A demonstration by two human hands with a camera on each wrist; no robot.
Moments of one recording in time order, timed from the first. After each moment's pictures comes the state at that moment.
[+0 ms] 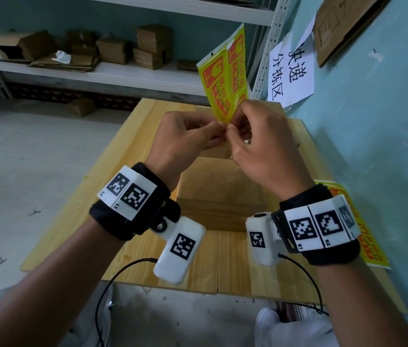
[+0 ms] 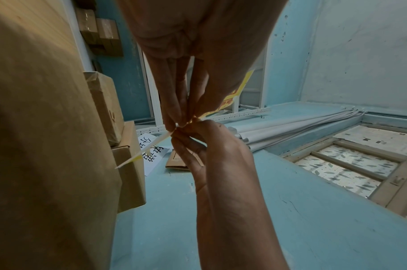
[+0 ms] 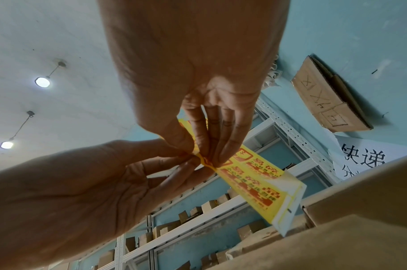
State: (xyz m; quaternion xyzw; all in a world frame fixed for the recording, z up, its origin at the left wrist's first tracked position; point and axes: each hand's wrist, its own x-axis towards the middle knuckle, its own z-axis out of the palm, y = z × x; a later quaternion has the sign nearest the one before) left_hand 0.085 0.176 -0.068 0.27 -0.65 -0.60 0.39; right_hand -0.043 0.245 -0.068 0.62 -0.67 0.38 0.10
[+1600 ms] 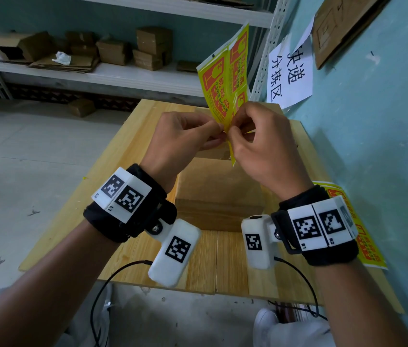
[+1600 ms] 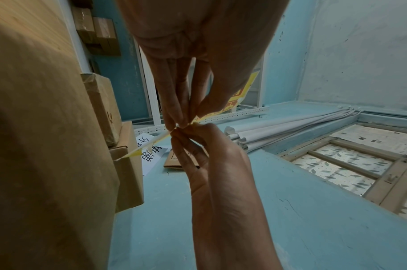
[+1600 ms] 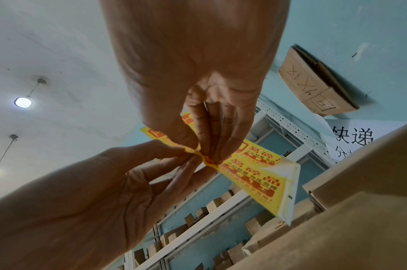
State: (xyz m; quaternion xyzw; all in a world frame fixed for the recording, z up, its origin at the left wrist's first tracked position) left_hand 0.091 0.181 -0.060 0.26 -0.64 -0.61 0.39; right_hand -0.040 0.249 -0.064 0.60 -0.67 0.44 0.09
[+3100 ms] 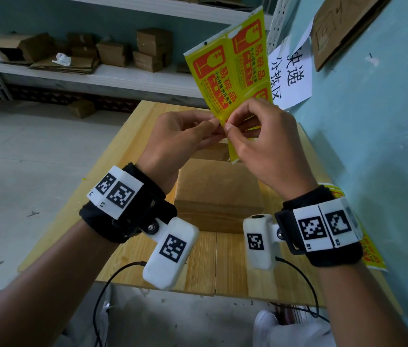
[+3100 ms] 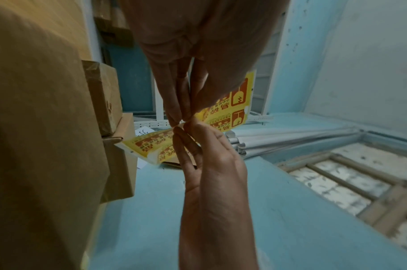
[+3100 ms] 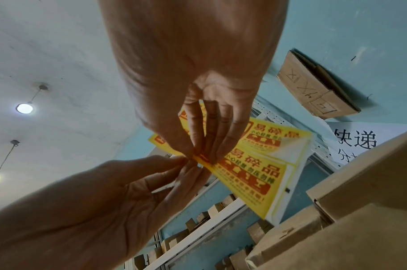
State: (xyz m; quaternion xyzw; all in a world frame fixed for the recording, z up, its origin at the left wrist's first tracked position) left_hand 0.089 0.179 -0.061 0.26 -0.60 -0.65 0.39; right_hand -0.046 0.250 -0.062 0.61 -0.65 0.46 0.08
